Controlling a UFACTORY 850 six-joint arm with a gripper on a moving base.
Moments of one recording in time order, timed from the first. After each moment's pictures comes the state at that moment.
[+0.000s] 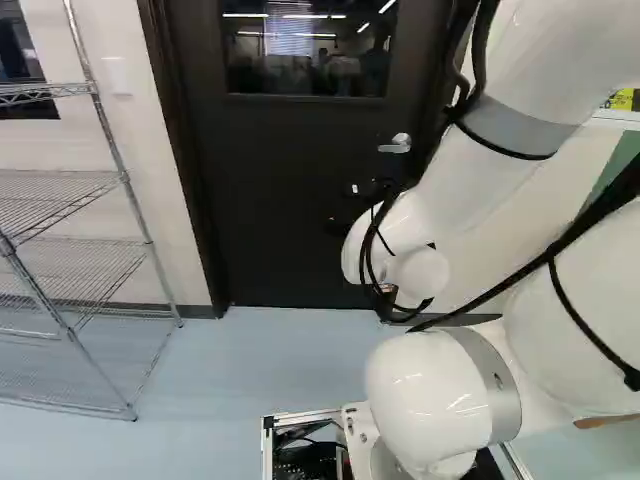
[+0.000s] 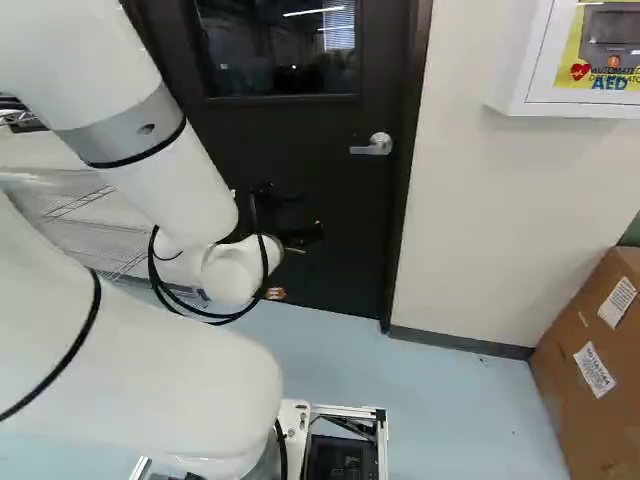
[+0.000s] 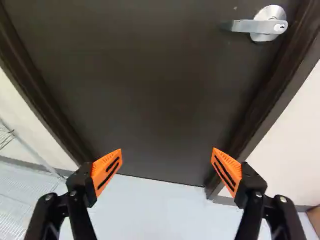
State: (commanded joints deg) arm 0.0 16.0 -5.0 0.0 50.0 0.0
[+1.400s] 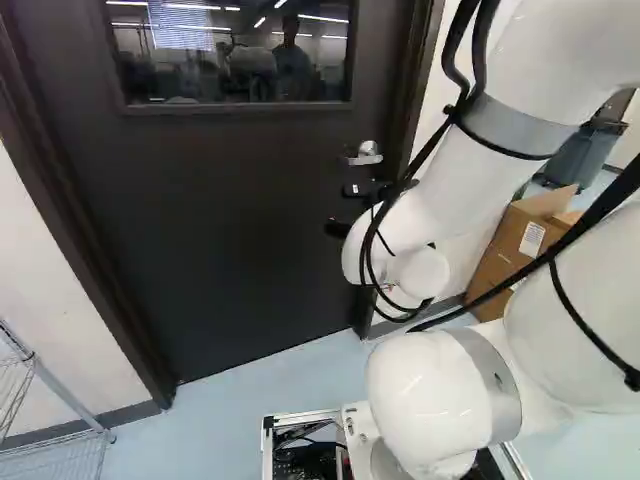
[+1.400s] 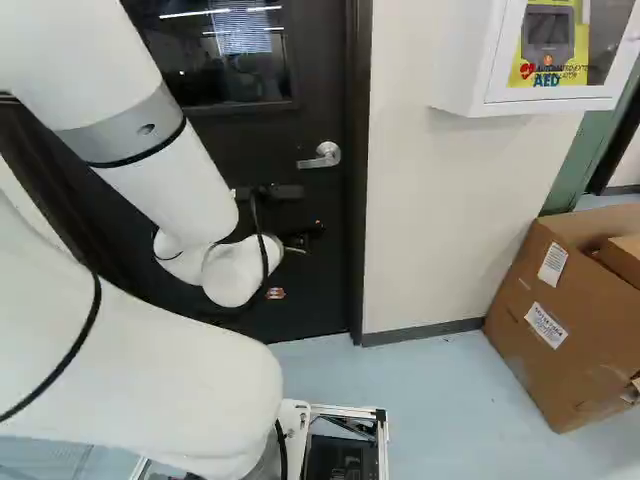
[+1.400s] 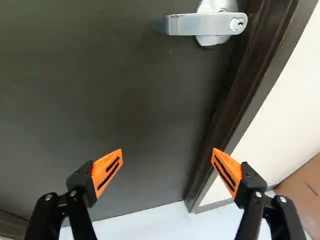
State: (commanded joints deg) arm 0.0 16.0 -5.0 0.0 50.0 0.0
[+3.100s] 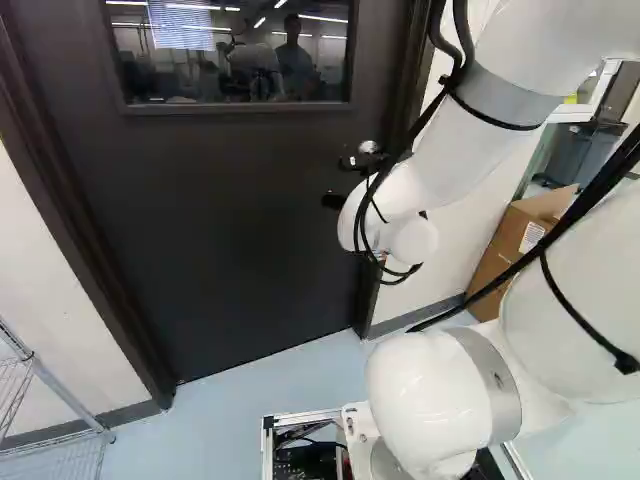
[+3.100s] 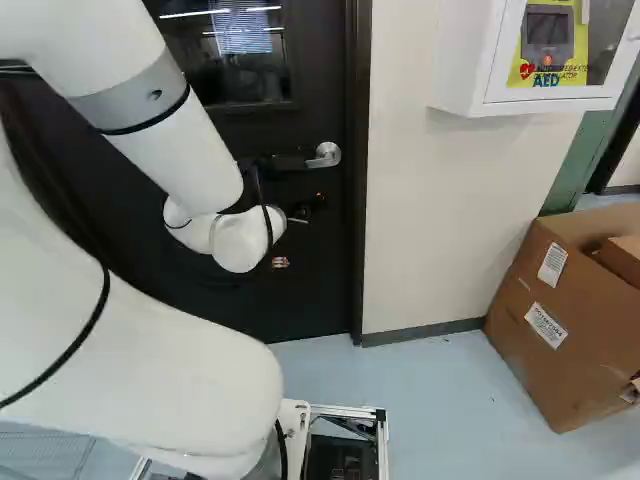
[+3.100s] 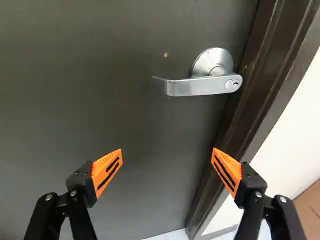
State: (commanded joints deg) arm 0.0 14.1 -13.3 0.0 50.0 0.0
